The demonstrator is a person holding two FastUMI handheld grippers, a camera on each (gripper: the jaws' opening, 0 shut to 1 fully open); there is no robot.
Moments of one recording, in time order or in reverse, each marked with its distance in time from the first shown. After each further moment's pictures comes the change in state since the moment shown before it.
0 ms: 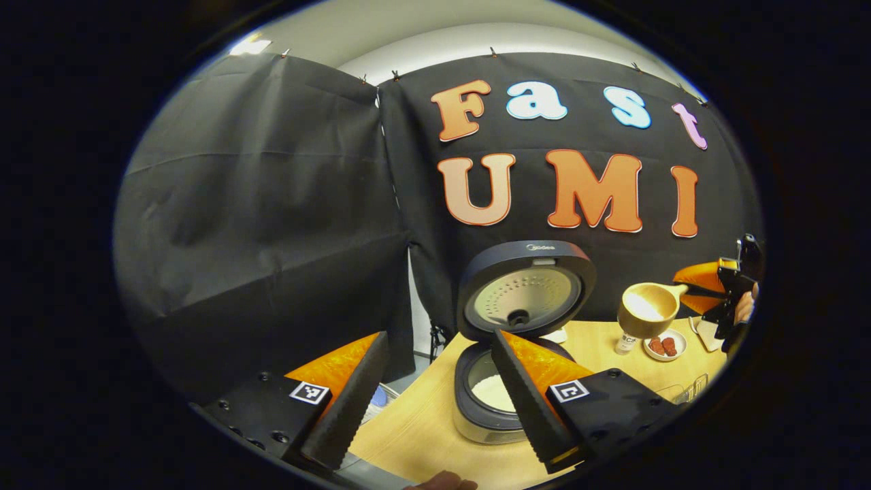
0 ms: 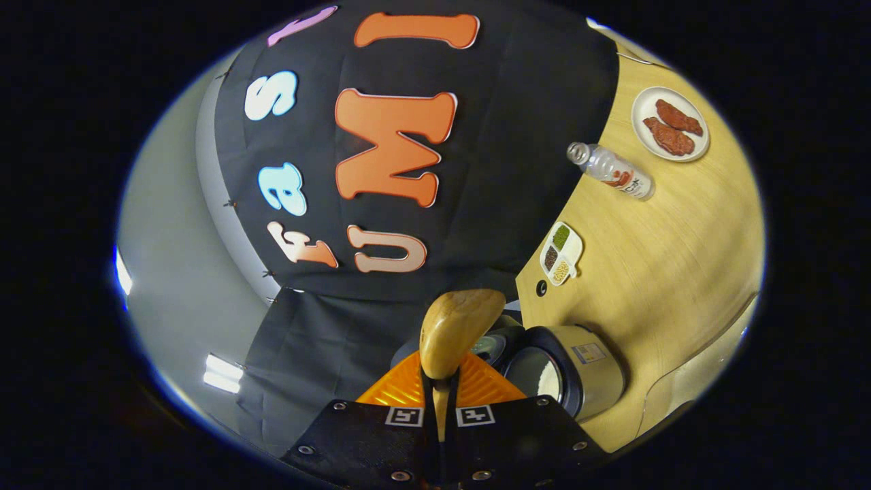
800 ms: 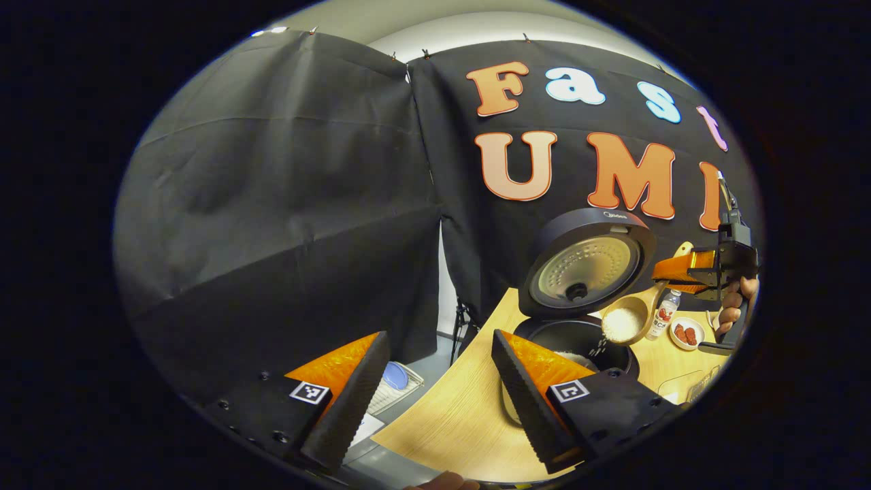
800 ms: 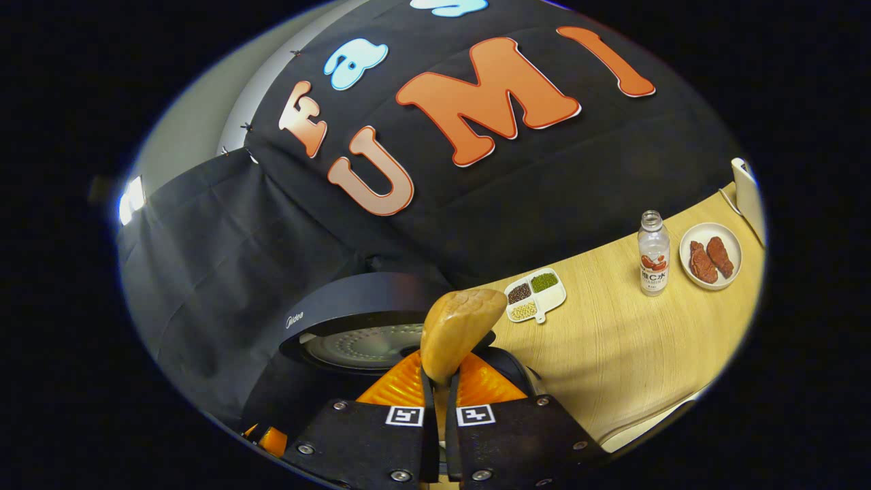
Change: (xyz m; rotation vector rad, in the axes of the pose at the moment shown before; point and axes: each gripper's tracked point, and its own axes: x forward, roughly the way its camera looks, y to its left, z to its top) left arm 0.018 0.079 -0.045 -0.034 0.109 0.055; right arm 0.080 -0.021 -0.065 -0.701 -0.019 -0.302
